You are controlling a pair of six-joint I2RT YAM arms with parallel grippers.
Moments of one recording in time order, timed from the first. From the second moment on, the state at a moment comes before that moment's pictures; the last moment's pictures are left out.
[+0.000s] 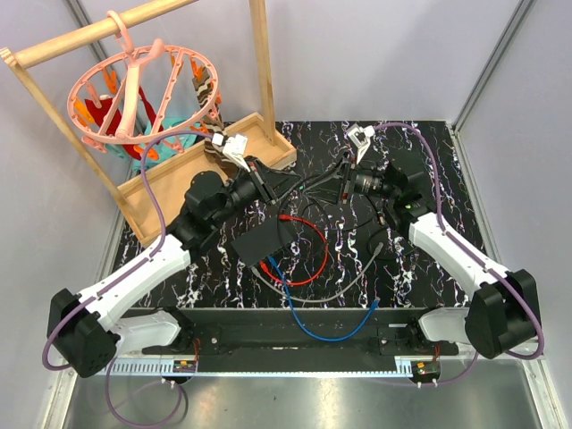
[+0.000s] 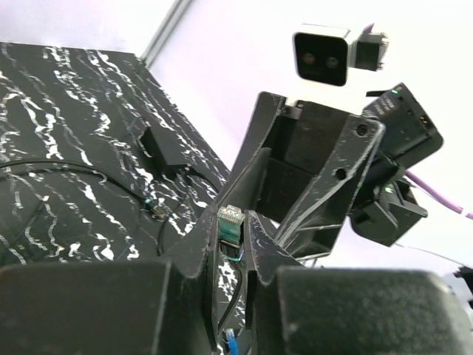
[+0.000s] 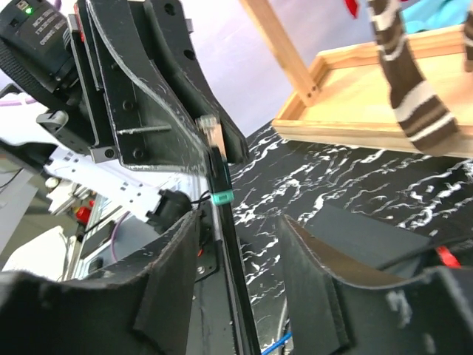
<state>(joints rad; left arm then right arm) -0.67 1.13 0.92 0.30 0.24 -0.72 0.40 1.29 0.95 0.45 -0.94 0.66</state>
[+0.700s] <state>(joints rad) -0.67 1.04 0.91 0.21 0.18 -0.62 0.38 1.30 1.15 0.14 -0.94 0.45</state>
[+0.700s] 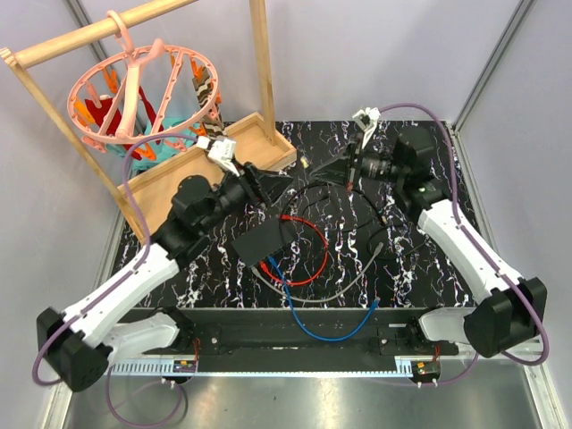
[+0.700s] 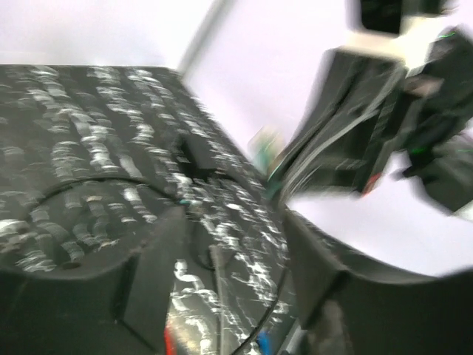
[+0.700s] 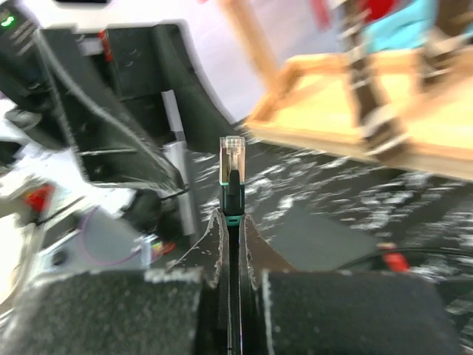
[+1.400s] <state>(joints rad) -0.58 0.71 0.76 -0.29 -0.20 -0.25 0.24 1.45 2.01 -0.54 0.00 -0.41</state>
